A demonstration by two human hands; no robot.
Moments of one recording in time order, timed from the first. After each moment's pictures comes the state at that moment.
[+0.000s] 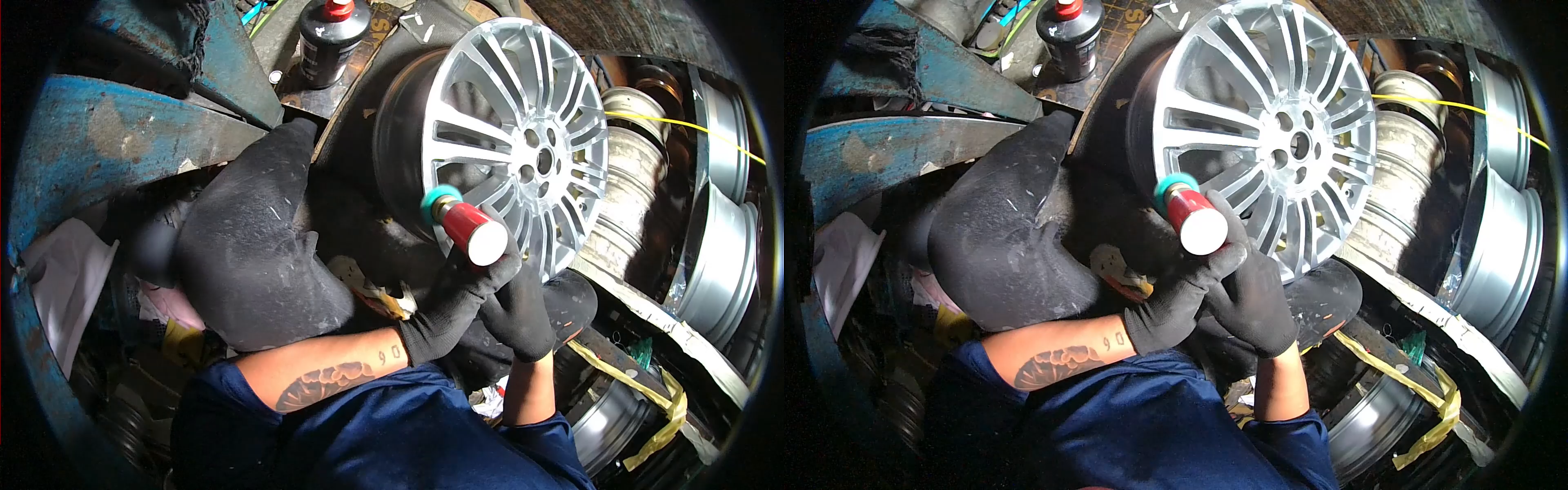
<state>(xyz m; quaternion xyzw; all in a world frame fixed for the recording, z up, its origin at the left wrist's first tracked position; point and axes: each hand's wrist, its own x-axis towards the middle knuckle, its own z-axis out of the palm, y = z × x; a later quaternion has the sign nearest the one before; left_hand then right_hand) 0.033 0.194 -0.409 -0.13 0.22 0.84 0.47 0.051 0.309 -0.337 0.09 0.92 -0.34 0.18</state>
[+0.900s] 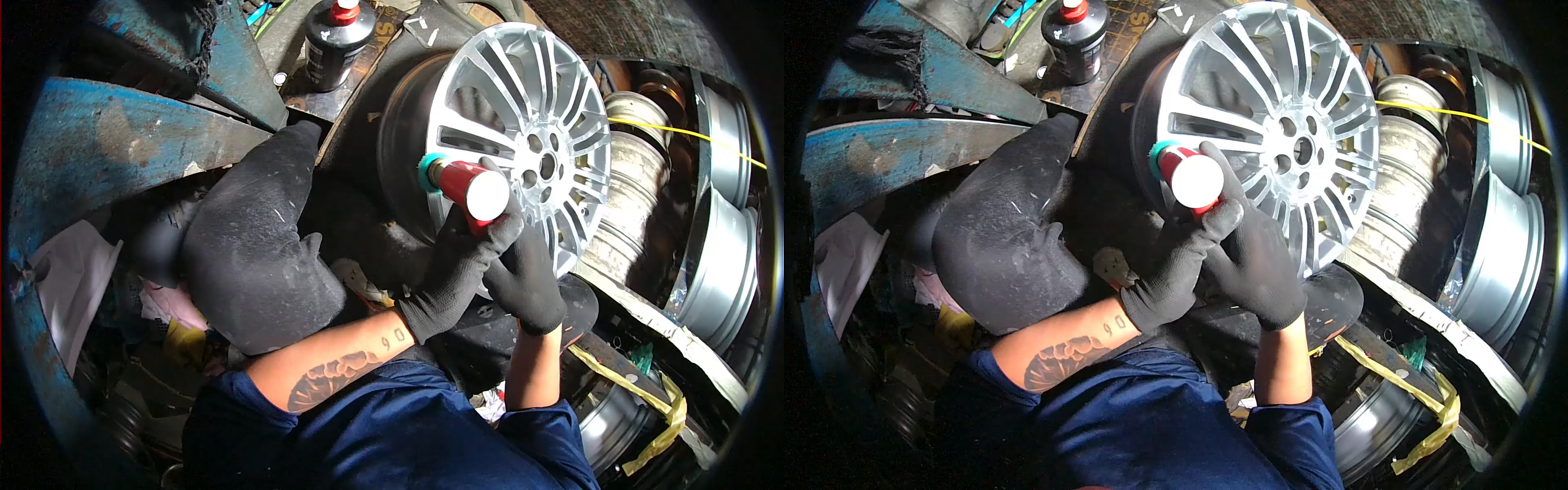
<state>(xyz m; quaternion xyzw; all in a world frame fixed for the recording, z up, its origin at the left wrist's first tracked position) -0.009 0.206 -0.398 -0.16 0.23 0.89 0.36 0.002 0.310 -0.334 0.11 0.91 -0.36 0.18</state>
